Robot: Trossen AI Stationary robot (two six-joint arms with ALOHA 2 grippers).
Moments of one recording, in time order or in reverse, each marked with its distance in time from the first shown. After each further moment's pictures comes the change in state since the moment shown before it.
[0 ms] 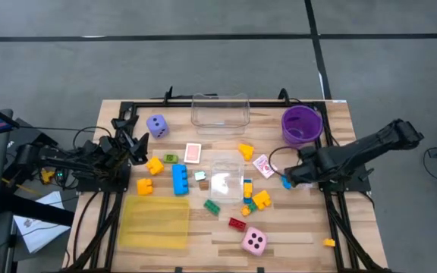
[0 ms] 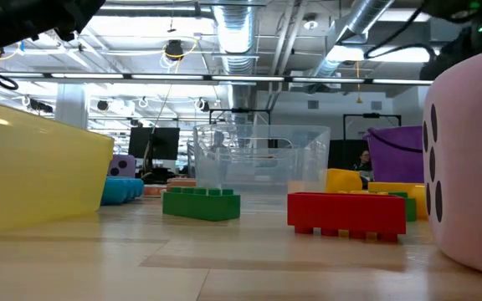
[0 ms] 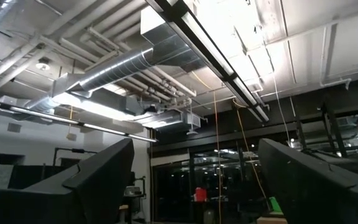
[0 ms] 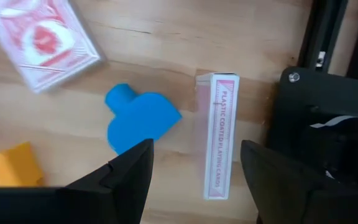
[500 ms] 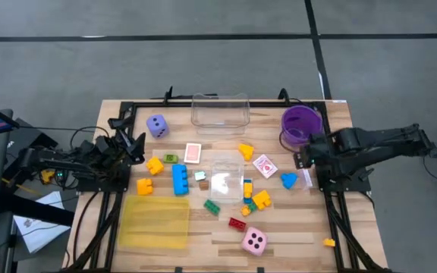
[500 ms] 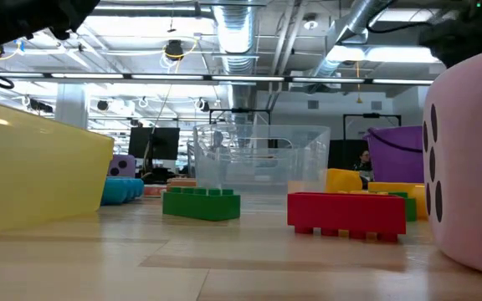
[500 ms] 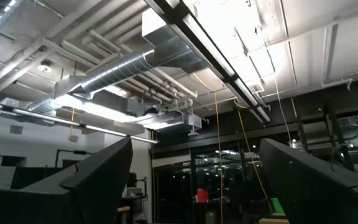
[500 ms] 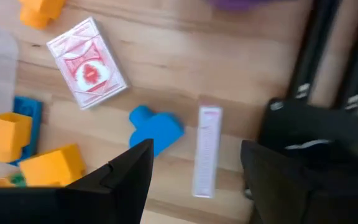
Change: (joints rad) left arm 0.000 -0.124 0.000 -0.121 0.000 0.004; right arm -0.179 -0.249 0.077 -0.090 0.001 -0.184
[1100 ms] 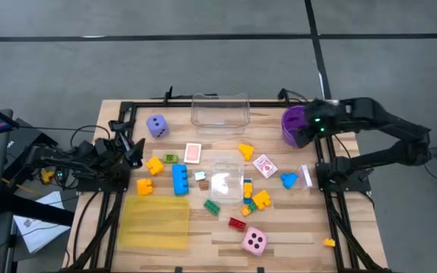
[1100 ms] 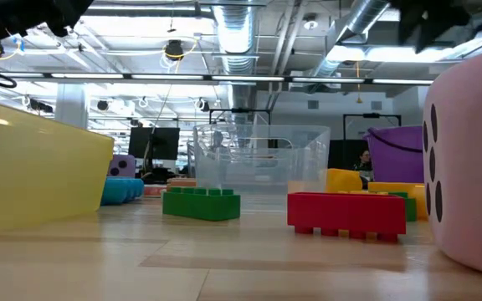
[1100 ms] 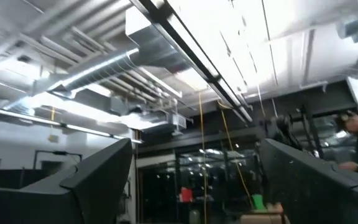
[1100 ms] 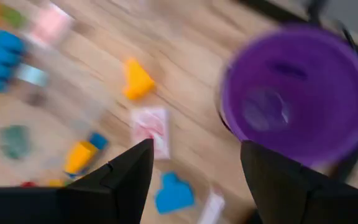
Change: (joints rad) left arm -0.085 -0.098 0.000 -0.097 0.000 0.029; right arm -0.364 0.152 0.487 -0.085 0.052 -0.736
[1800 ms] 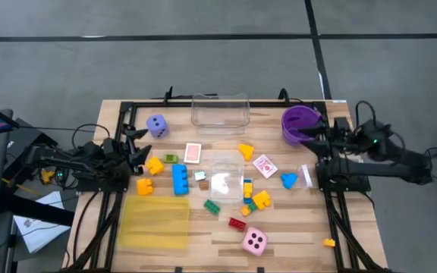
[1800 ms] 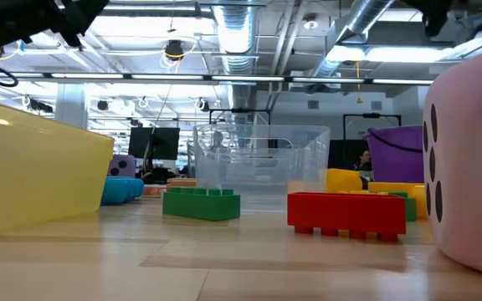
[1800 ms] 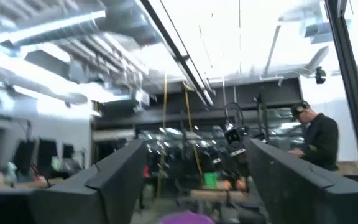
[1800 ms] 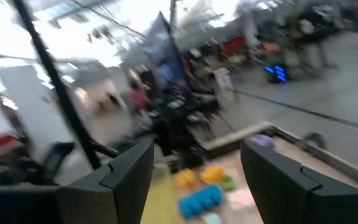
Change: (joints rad) left arm -0.001 0.000 0.000 -0.150 0.087 -0.209; right arm 0.076 -0.770 -0.761 1.264 -0.265 -0.424
